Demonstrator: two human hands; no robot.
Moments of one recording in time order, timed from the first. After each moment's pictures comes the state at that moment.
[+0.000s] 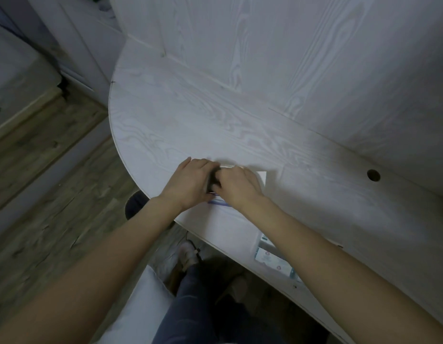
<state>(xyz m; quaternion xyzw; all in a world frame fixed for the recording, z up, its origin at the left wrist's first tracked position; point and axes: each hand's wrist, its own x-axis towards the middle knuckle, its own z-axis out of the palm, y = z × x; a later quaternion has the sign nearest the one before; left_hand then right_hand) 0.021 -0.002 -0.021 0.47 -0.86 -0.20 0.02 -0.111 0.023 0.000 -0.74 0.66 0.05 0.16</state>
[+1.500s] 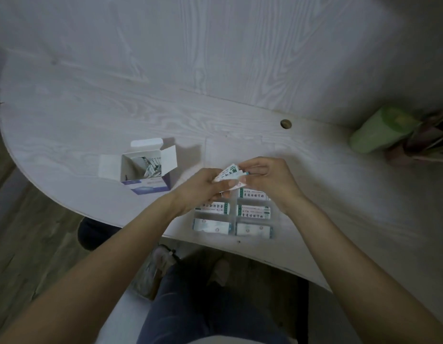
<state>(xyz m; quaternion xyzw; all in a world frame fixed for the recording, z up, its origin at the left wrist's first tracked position) -0.125 0.092 0.006 0.37 -0.64 -0.67 0.00 -0.279 0.175 0.014 -0.29 0.72 -0.43 0.46</state>
